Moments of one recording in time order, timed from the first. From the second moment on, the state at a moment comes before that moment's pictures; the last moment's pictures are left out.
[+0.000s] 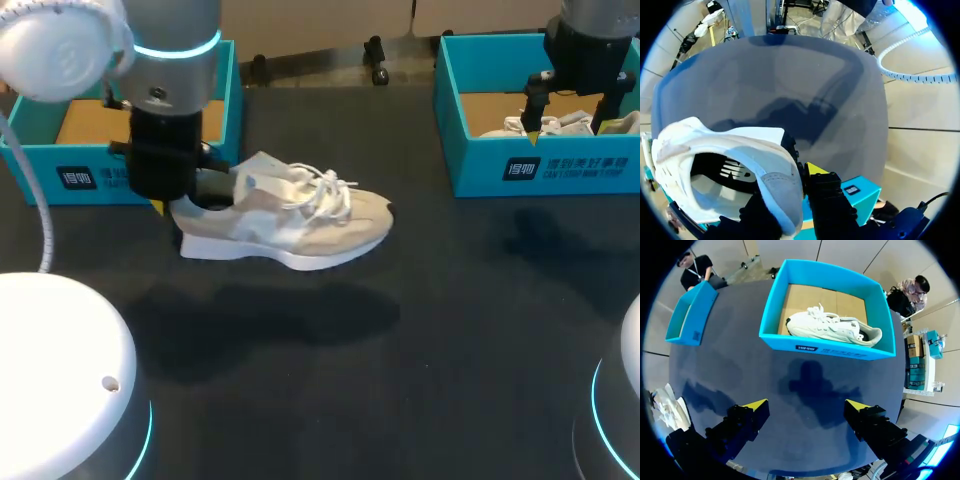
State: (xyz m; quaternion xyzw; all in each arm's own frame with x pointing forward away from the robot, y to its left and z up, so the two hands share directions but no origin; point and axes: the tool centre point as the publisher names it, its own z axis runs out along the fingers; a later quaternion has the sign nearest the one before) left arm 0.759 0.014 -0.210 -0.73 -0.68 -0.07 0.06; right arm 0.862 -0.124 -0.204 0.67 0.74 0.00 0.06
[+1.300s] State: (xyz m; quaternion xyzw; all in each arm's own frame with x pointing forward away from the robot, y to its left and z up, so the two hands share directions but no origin) left arm 0.747 -0.051 -0.330 -0.72 -0.68 -0.08 0.07; right arm 0.862 -0.124 -0.204 0.67 0.74 0.00 0.06
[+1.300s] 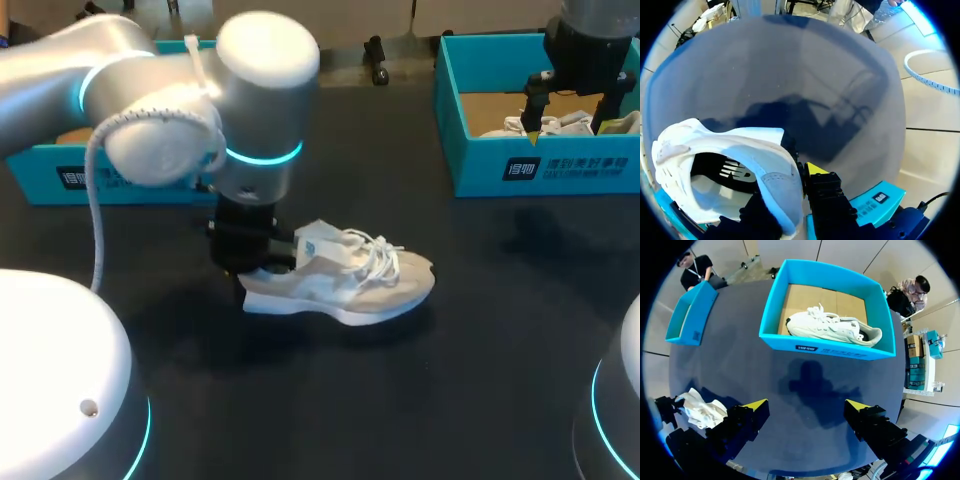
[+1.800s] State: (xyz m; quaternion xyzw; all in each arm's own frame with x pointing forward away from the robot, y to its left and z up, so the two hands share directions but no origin) left arm 0.739 -0.064 -0.372 -0.70 -0.70 -0.08 0.08; right arm 0.862 -0.123 -0.204 0.67 0.74 0.00 0.06
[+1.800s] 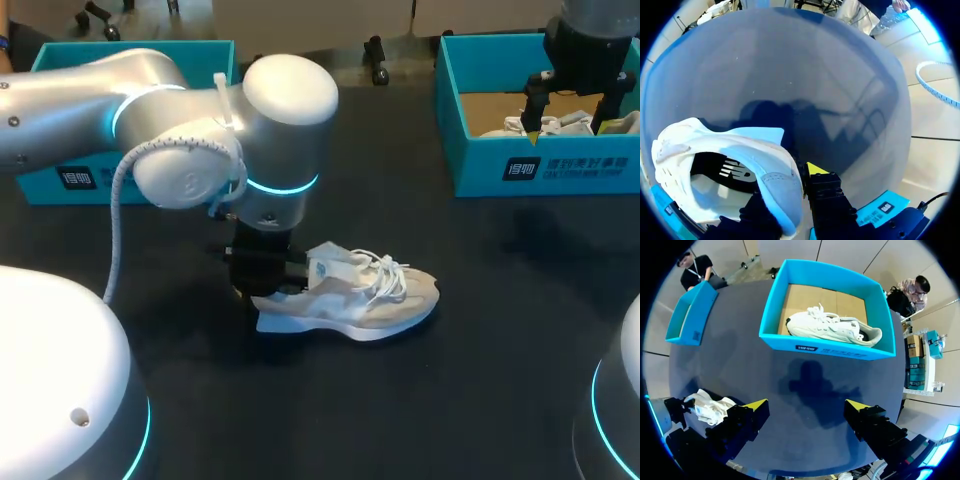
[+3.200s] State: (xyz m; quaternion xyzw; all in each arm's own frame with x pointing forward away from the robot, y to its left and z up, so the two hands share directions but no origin) left arm 0.723 -0.063 -0.351 -0.66 -0.74 -0.02 0.08; right arm 0.862 -0.124 -0.204 0.67 0.74 0.00 0.06
